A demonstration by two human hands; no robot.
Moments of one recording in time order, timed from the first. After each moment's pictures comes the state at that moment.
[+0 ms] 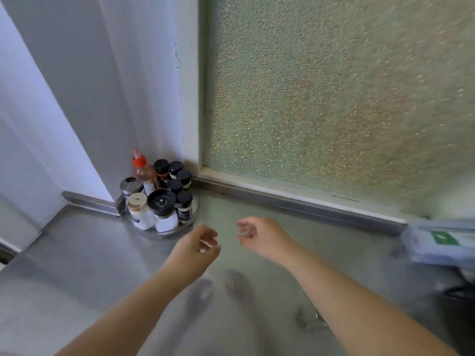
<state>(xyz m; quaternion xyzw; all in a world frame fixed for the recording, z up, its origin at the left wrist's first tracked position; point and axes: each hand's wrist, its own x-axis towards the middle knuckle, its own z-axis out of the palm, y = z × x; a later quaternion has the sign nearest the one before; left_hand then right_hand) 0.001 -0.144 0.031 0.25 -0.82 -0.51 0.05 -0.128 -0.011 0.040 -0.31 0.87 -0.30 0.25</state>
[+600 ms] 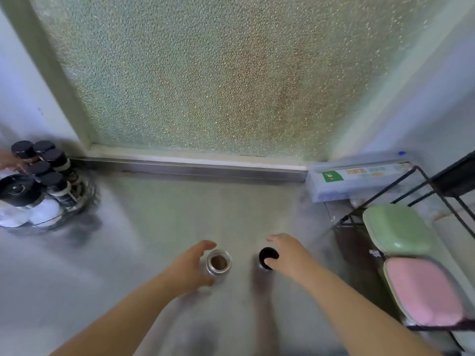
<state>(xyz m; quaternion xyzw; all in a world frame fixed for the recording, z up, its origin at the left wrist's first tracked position) -0.058 0.059 -0.033 0.10 -0.85 -0.47 -0.20 -0.148 0.281 -0.006 -0.13 0.95 -0.12 0.25</state>
